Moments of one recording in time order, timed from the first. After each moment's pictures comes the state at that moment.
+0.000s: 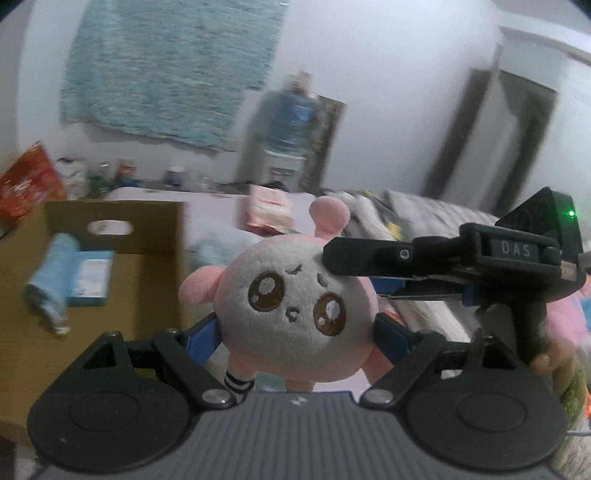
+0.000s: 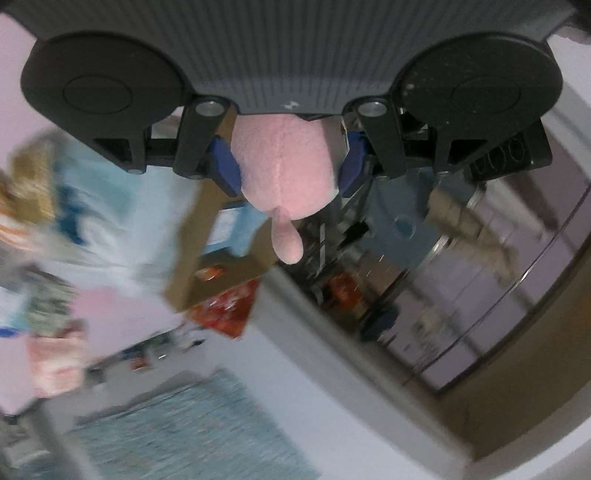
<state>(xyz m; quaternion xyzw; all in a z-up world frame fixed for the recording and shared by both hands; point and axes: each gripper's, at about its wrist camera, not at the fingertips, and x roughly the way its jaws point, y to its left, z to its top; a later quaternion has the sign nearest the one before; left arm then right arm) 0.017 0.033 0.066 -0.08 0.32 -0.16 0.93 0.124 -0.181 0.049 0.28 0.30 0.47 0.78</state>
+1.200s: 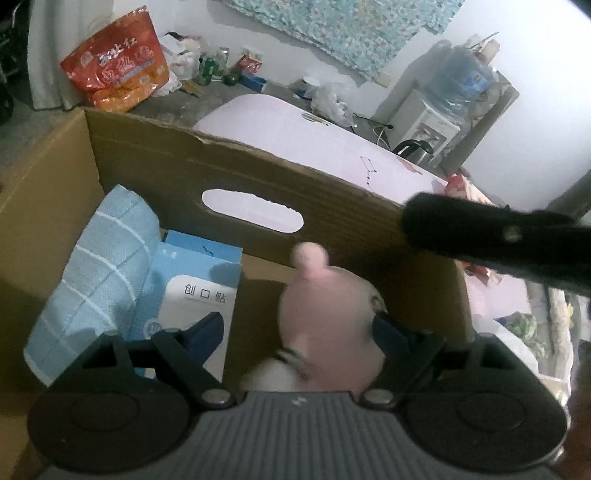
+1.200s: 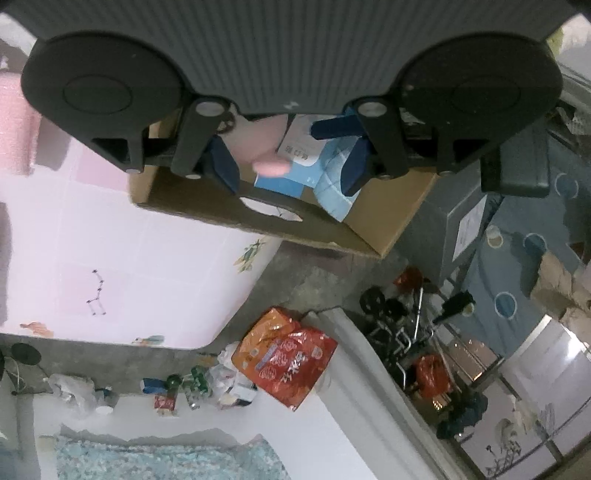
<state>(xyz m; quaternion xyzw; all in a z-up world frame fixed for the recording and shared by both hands) 0.295 0.181 -0.050 -0.19 0.48 0.00 0.86 0.414 0.051 0.024 0.12 0.41 0.38 0.82</state>
